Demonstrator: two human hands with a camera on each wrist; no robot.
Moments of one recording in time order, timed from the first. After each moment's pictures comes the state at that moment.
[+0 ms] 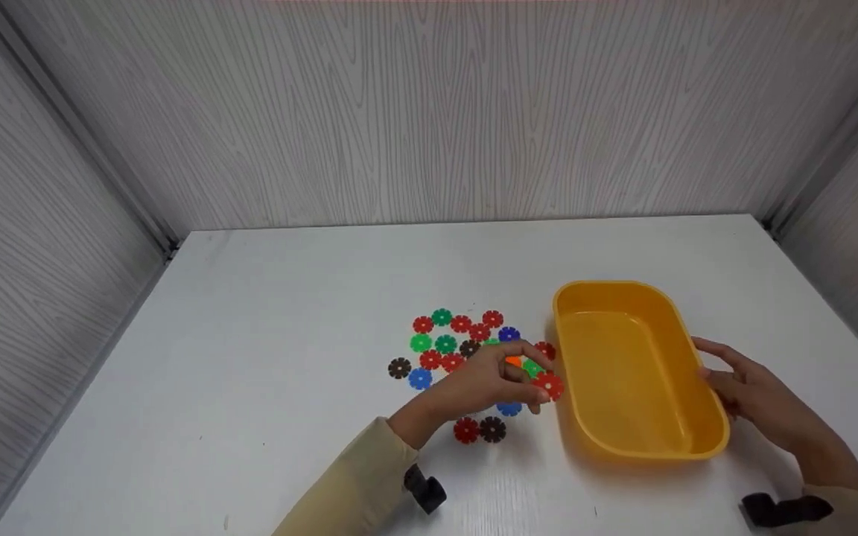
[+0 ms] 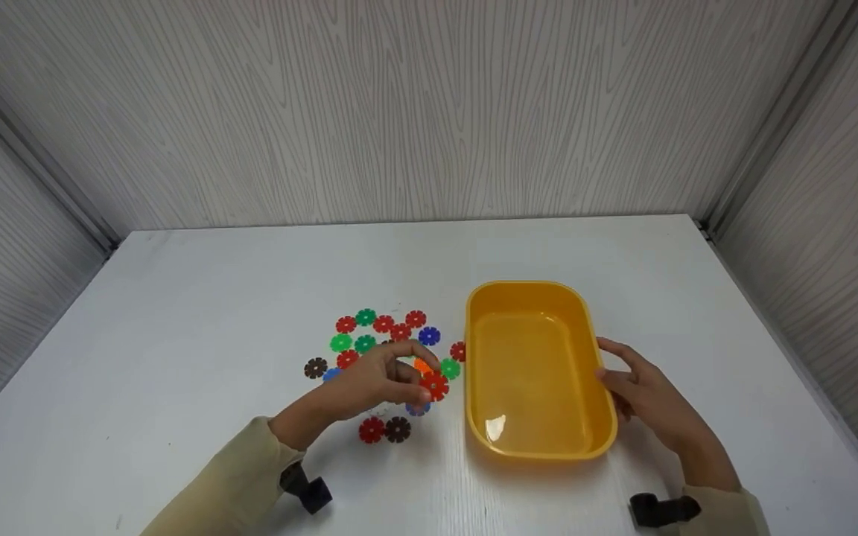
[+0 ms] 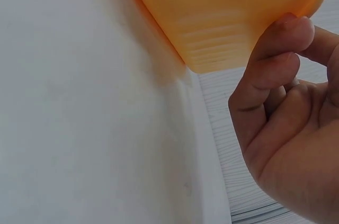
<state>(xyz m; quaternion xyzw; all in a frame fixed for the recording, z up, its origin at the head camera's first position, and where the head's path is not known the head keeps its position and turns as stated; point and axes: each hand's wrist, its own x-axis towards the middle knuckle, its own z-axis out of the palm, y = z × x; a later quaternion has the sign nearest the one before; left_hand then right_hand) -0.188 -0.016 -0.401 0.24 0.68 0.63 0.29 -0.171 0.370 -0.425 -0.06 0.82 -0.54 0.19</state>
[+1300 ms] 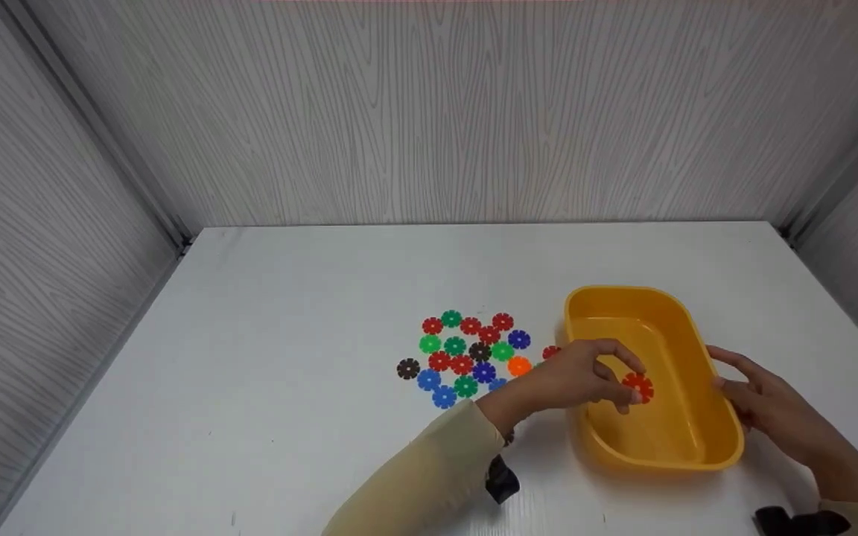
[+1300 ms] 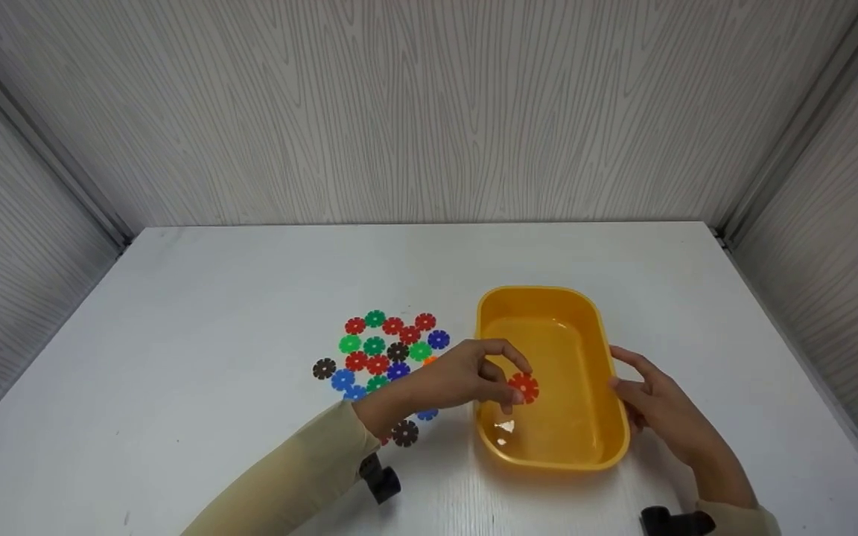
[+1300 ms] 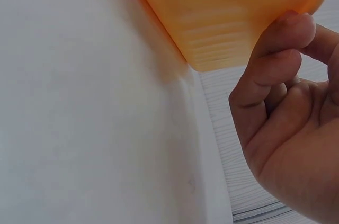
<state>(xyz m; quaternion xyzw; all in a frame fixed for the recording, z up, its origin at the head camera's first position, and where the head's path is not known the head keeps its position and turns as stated) -0.196 0.072 -0.389 0.20 0.74 0.56 0.30 -0.177 0.371 -0.431 -0.05 0.81 -0.54 0.20</state>
